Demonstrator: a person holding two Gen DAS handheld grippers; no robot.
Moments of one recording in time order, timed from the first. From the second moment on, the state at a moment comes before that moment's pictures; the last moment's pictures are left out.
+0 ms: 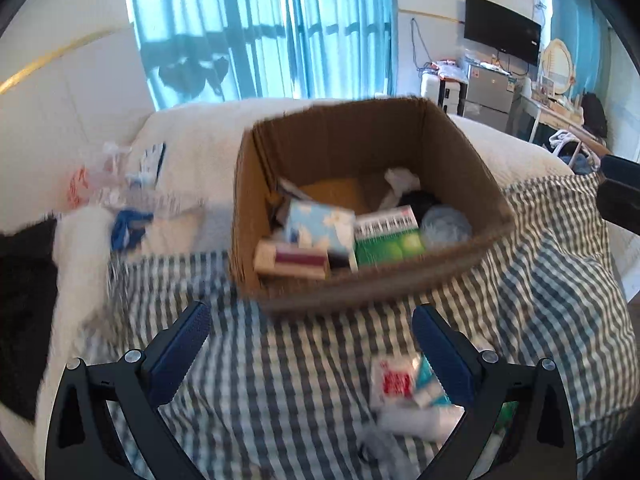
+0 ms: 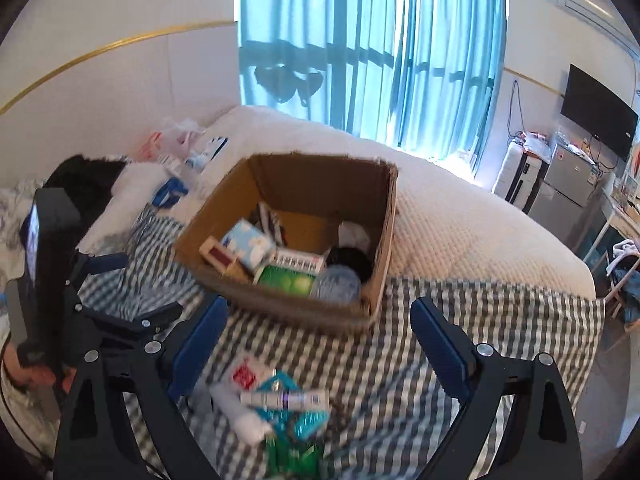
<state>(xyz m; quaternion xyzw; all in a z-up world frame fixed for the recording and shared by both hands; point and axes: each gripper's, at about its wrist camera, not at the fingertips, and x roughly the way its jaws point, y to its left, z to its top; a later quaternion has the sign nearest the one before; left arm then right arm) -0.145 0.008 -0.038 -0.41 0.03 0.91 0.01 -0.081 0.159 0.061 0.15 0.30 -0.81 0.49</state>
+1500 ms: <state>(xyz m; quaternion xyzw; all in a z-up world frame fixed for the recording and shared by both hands) -0.097 0.044 -0.167 -0.47 -0.01 0.88 0.12 -0.126 0.187 -0.131 0.36 0.36 -0.75 0.41</state>
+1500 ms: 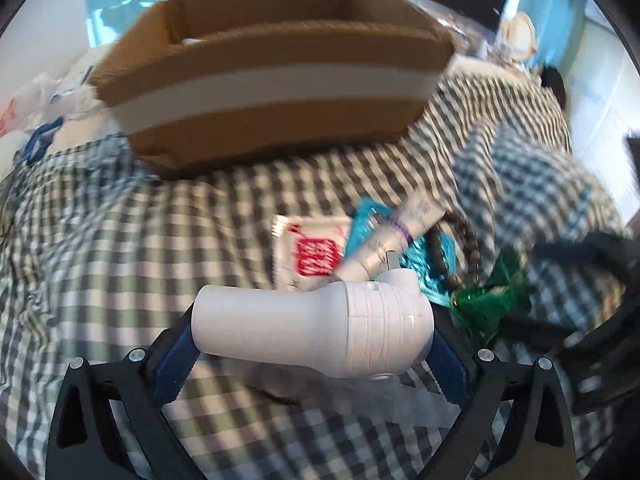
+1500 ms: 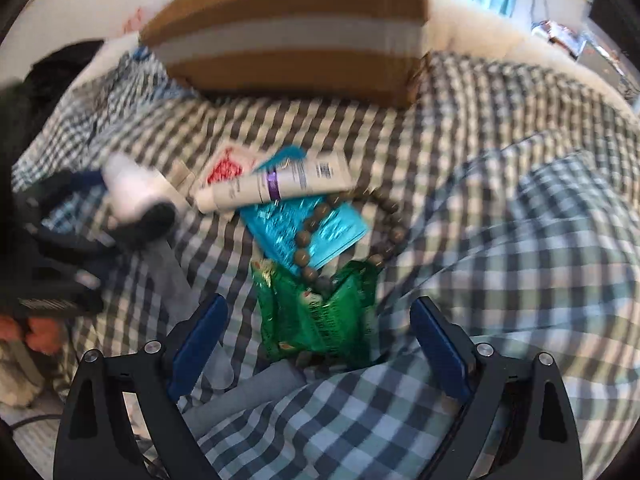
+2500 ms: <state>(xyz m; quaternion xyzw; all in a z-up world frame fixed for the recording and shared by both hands) -0.084 0.005 -0.083 -0.38 -0.03 0.92 0.08 -0.087 0.174 -0.007 0.24 0.31 -0.80 0.46</state>
